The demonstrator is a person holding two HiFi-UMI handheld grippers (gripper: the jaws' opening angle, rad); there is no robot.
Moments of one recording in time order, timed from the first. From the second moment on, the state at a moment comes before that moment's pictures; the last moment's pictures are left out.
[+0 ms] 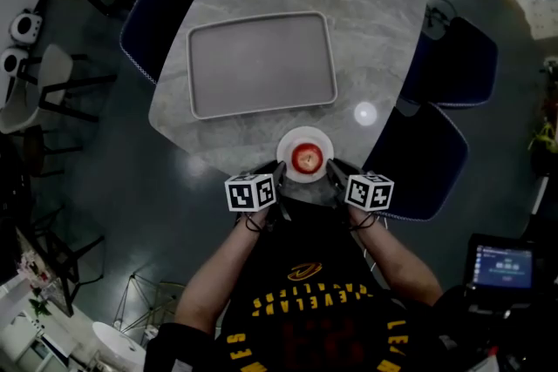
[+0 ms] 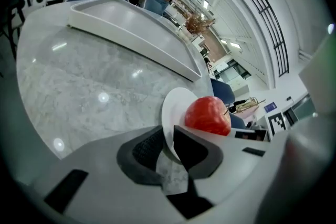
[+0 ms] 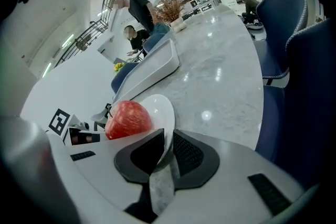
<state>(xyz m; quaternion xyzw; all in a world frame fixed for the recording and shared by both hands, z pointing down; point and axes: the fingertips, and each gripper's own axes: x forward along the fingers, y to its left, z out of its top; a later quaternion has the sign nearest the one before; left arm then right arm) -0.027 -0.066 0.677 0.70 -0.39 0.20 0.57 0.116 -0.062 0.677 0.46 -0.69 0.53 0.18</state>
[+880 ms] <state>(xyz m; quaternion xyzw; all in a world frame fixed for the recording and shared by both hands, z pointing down) -0.074 -0.096 0.616 0.68 -0.38 0.05 0.62 0.074 -0.103 0.609 0.41 -0.71 0.56 0.05</state>
